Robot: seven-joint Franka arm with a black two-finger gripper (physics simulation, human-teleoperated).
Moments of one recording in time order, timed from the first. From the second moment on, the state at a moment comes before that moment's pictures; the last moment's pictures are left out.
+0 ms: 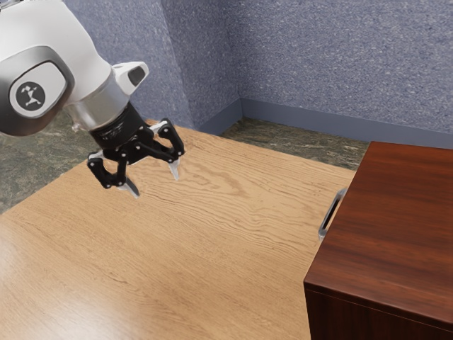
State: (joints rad) arm -0.04 -0.29 0.10 -1.86 -0.09 1.79 -0.81
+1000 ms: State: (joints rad) arm -0.20 -0.06 0.16 -1.79 0.04 1.89 -0.30
